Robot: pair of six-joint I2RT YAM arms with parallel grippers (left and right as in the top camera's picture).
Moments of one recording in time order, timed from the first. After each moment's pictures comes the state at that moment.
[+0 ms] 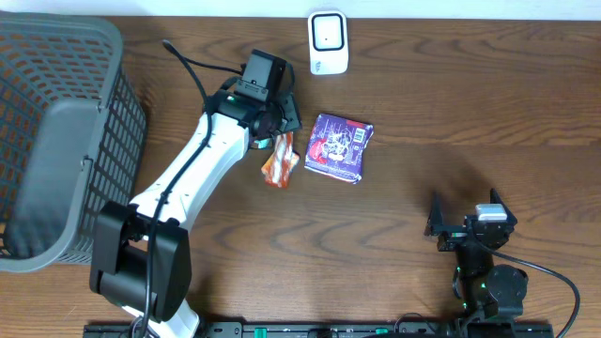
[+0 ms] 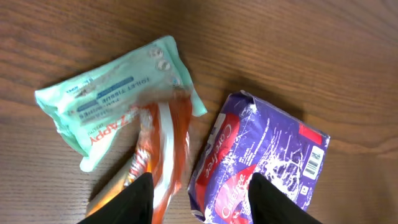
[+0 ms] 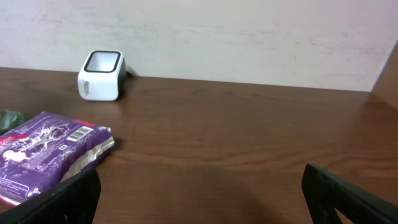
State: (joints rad) left arm -0.39 1.80 1.41 -0.64 0.11 -0.64; right arm 0.01 0.01 0.01 -0.07 -0.01 -0.05
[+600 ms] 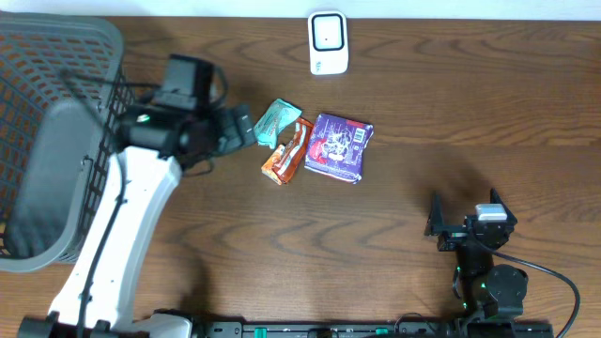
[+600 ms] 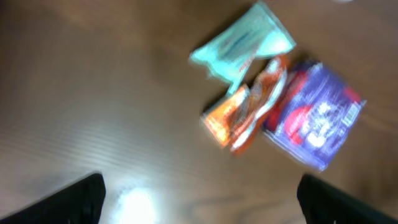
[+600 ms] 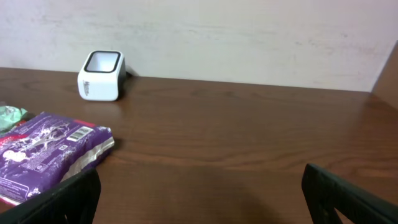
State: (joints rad) left arm -0.20 1.46 1.41 -1.10 0.09 -0.54; right arm 0.01 0.01 0.01 -0.07 -0.01 -0.05
